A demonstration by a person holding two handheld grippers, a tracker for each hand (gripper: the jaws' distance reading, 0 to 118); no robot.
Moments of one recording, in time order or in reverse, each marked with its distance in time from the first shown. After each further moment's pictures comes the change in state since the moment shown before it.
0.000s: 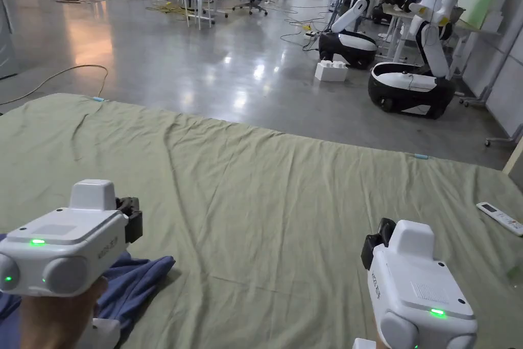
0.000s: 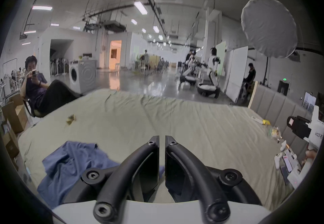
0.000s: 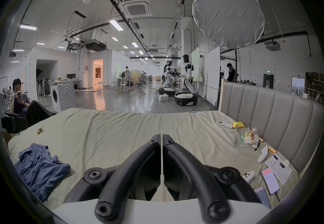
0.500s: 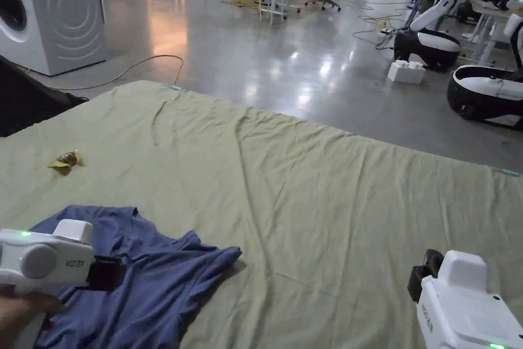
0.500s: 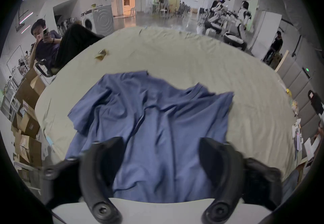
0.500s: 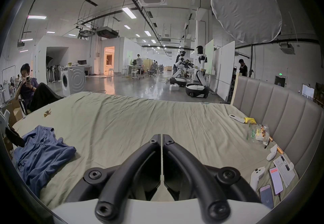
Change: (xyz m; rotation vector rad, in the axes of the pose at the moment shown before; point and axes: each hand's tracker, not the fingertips) left arm -0.157 -0.069 -0.020 -0.533 0.156 0.043; right arm -0.037 -0.028 -0.013 -0.098 0.108 0.076
